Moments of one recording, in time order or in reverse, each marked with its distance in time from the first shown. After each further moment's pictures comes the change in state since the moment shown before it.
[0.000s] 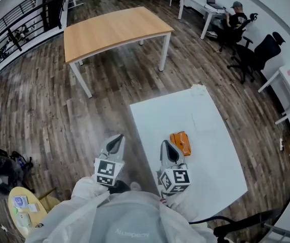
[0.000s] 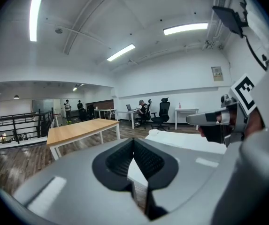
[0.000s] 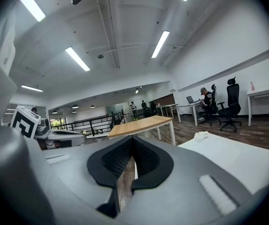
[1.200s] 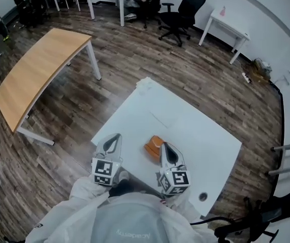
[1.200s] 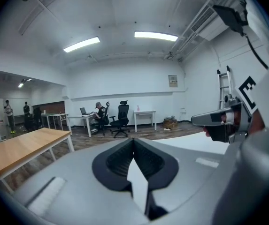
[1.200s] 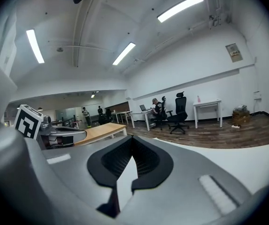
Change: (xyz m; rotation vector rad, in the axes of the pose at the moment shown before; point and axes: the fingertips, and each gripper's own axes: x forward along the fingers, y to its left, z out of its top) left arm 0.157 -0.064 0.048 0.144 -0.041 -0.581; right arm -0.028 -0.091 0.016 0.110 -0.096 -0.595
